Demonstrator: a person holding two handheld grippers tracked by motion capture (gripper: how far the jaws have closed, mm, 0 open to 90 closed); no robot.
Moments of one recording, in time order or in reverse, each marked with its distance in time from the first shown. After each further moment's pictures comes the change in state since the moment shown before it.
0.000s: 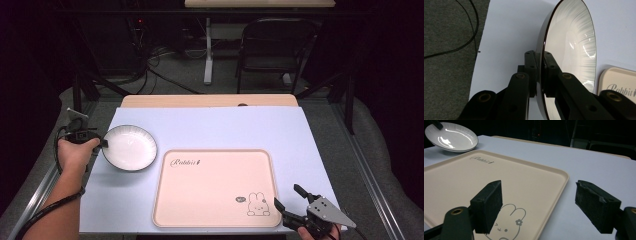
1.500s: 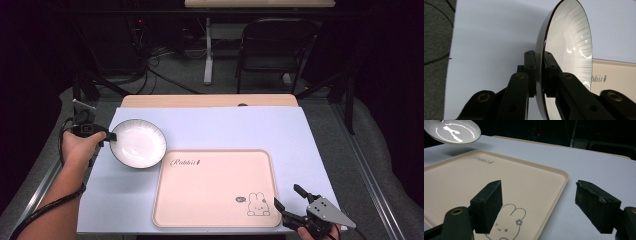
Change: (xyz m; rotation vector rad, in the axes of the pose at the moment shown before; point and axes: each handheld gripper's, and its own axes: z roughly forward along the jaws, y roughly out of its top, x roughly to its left) left arm -0.042 0.004 -0.016 0.014 -0.084 0.096; right arm 0.000 0.000 0.000 0.000 -0.001 0.000
